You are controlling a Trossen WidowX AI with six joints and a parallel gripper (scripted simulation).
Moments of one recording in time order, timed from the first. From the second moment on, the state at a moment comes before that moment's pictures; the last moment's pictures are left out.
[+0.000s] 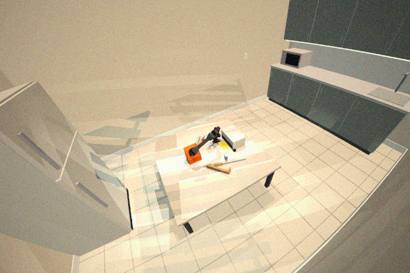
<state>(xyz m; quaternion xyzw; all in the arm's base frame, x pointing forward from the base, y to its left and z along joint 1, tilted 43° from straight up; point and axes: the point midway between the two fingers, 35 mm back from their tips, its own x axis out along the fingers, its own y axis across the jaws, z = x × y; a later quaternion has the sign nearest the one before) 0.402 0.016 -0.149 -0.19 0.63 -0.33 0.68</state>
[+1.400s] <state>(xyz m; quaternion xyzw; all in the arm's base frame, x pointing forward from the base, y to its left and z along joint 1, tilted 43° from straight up) 0.377 0.006 -0.142 -0.19 0.63 -0.33 0.68</state>
